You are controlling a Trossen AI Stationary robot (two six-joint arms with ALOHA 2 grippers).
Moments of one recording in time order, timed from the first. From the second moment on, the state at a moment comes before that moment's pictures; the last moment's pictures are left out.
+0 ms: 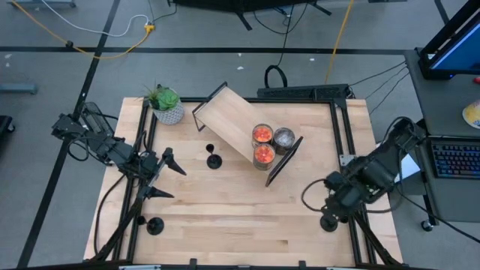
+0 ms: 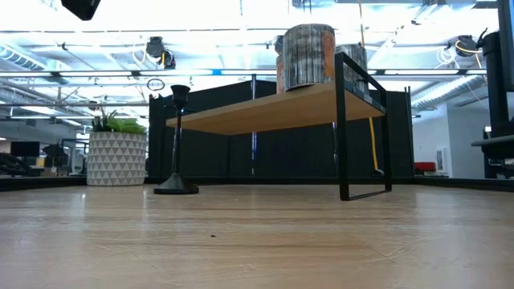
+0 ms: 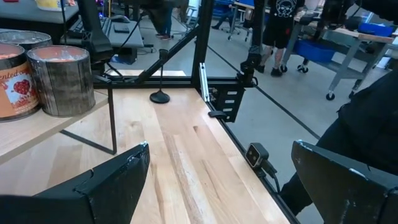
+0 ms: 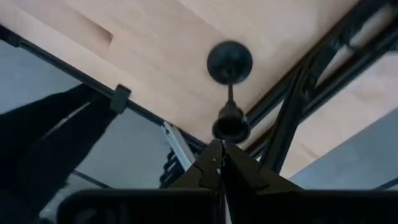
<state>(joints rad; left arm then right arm) -0.47 0.54 0.57 -0.19 -0.04 -0.18 0.71 1.33 1.49 -1.56 -0.26 1.72</state>
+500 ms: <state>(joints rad) -0.47 0.54 0.57 -0.18 -0.04 -0.18 0.86 1.30 1.48 -1.54 -0.26 2.06</state>
